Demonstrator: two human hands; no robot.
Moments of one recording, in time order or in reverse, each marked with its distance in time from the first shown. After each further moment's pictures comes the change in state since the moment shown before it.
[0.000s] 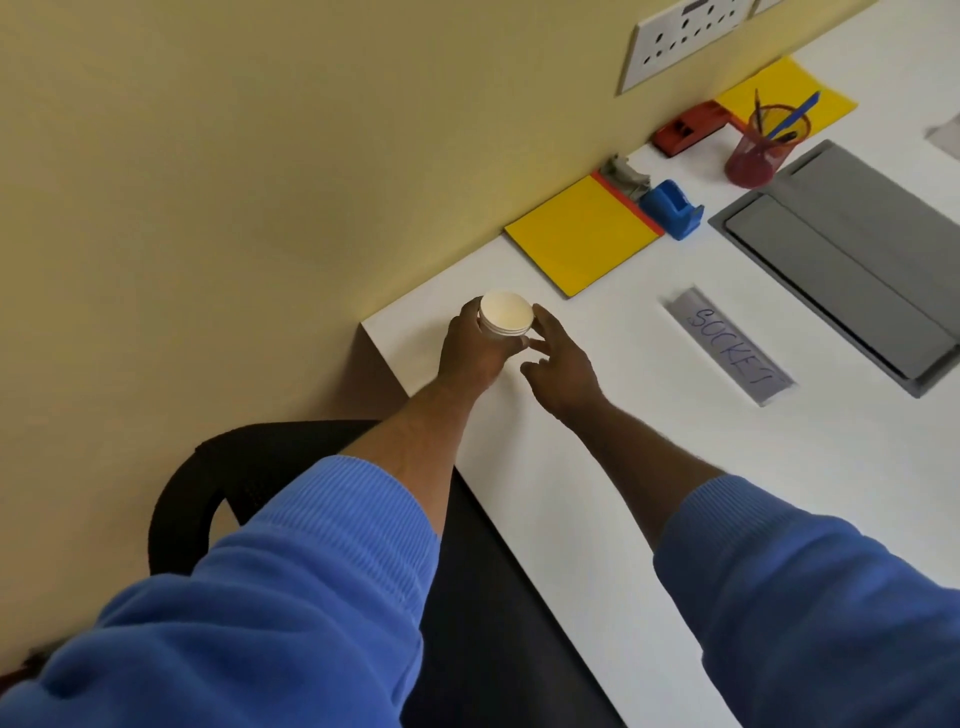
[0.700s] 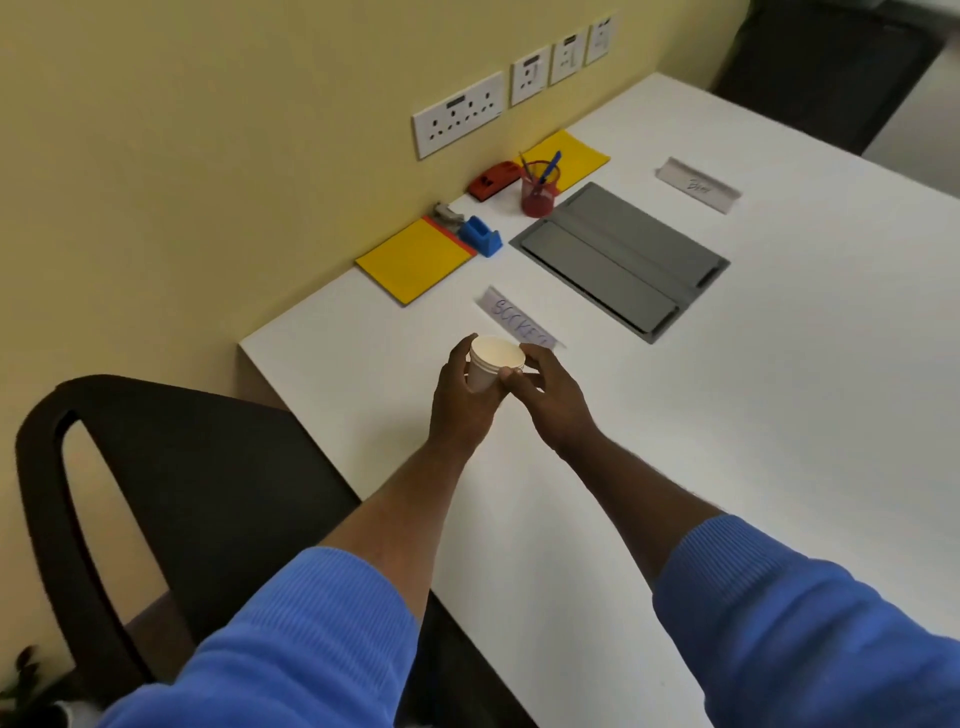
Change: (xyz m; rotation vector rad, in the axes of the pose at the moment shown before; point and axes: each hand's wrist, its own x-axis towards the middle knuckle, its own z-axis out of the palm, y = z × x) left_hand -0.246 0.108 0.172 -0.076 -0.017 0.214; right_hand -0.226 0.047 -0.226 0.204 0.176 -0.026
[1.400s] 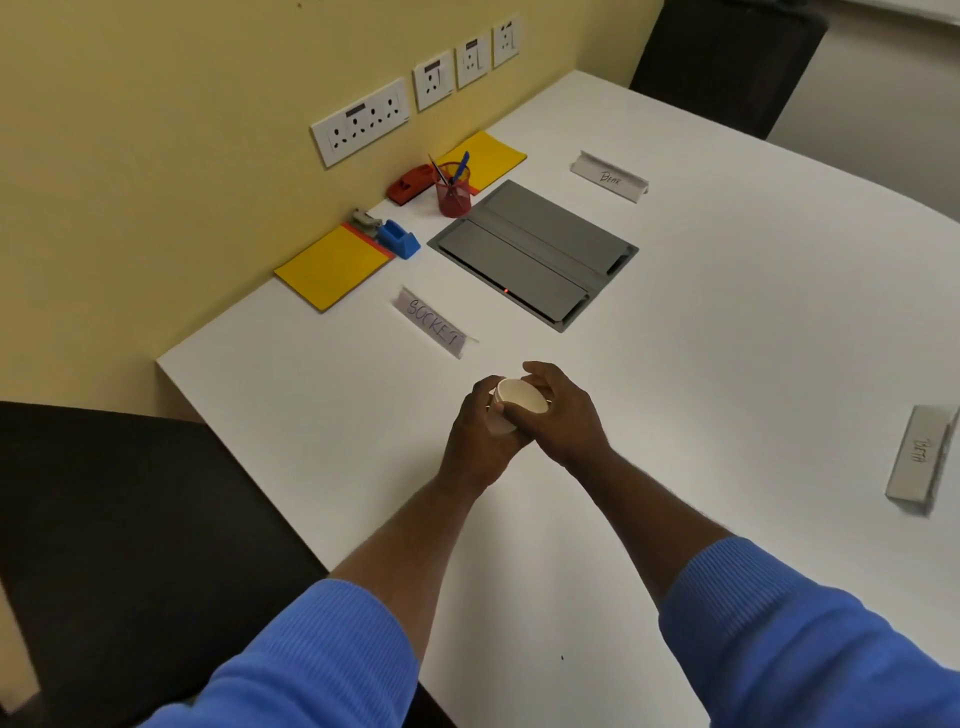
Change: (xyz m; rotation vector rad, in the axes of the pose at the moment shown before) left_hand -0.077 0.032 0.152 0.086 -0.183 0.128; right_hand -0.057 0.057 -0.153 -0.166 0.129 0.017
